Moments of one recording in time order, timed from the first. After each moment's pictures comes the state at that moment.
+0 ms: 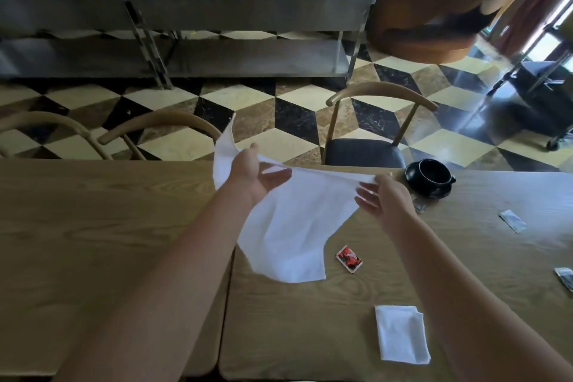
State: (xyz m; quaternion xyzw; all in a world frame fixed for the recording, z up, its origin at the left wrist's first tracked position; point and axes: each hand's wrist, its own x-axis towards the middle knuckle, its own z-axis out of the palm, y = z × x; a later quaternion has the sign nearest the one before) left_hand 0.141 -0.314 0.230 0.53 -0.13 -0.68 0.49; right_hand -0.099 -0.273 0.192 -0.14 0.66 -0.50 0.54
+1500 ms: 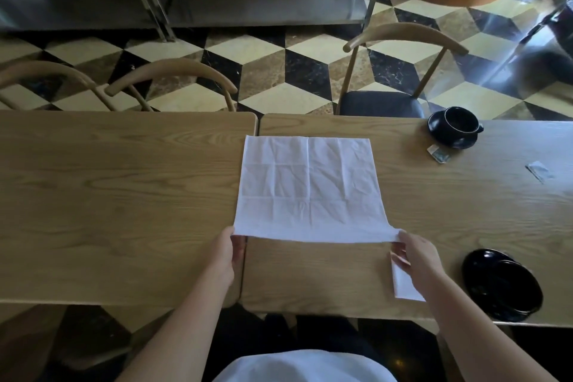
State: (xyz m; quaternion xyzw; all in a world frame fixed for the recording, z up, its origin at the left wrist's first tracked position) left_hand 0.245 -0.137 0.010 0.74 -0.04 -0.55 0.39; right_hand -0.134 -0.114 0.033 -0.09 0.77 -0.37 0.51
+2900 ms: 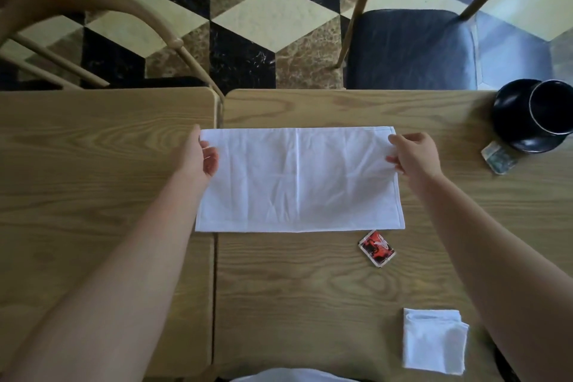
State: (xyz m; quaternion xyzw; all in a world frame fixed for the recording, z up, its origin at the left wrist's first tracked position) left_hand 0.230 -0.460 -0.045 0.78 -0.01 -0.53 0.34; right_hand -0.164 -0.436 -0.049 -0.21 0.82 -0.26 0.46
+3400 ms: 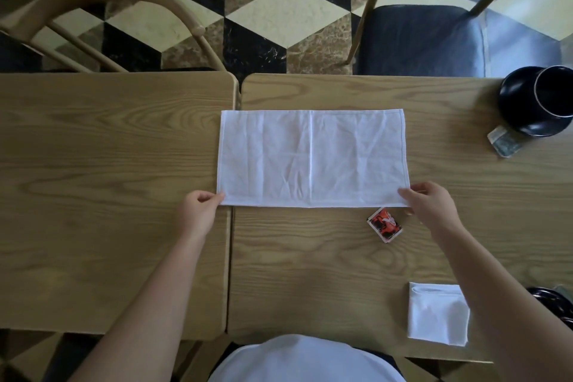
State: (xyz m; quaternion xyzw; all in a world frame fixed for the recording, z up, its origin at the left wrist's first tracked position) left_hand 0.275 -0.294 -0.061 0.86 -0.29 -0.39 0.15; right_hand -0.167 -0.308 -0.038 -0.29 0.84 -0.12 0.44
